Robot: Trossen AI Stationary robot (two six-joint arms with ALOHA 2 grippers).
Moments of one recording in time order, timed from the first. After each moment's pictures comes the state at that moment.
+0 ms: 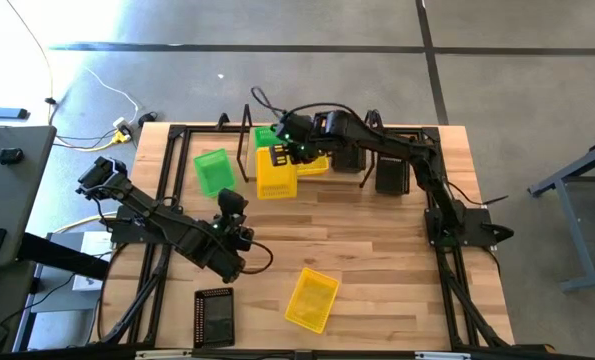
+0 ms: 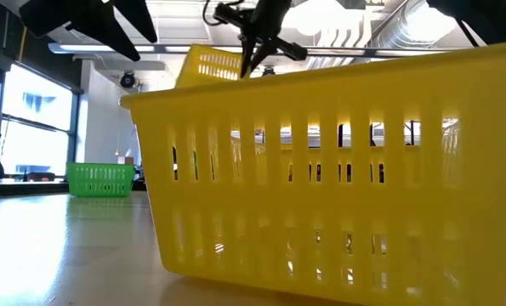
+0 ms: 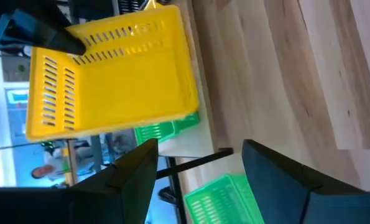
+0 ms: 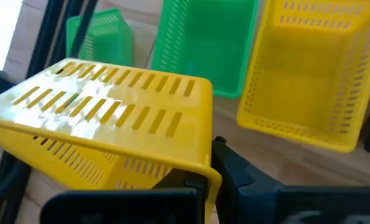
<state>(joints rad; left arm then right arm) -0.42 1.52 1.25 -1.29 -0.96 -0.13 -0.22 2.13 2.34 -1.26 0.14 0.99</state>
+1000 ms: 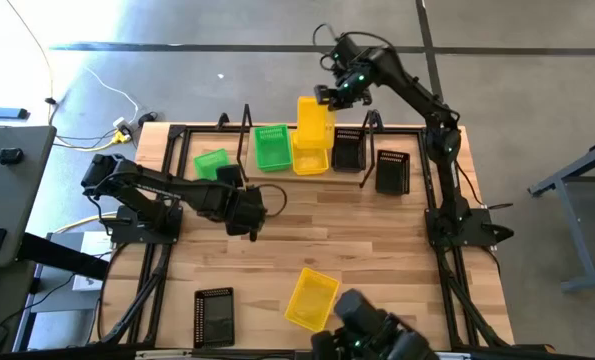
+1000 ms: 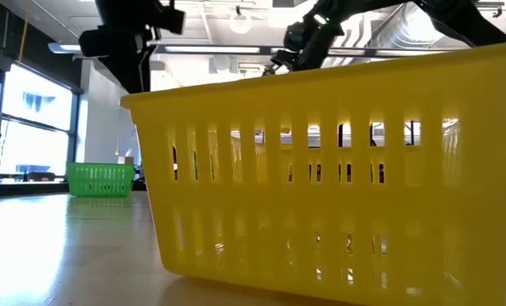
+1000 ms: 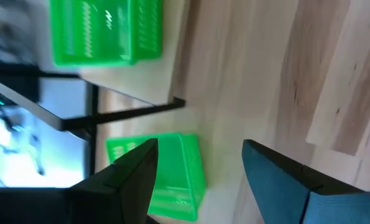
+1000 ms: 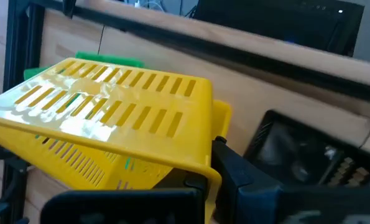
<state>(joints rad) -0.05 1.52 1.25 -1.28 -0.59 -0.29 -0.76 2.12 2.34 -1.35 -0.27 0.57</state>
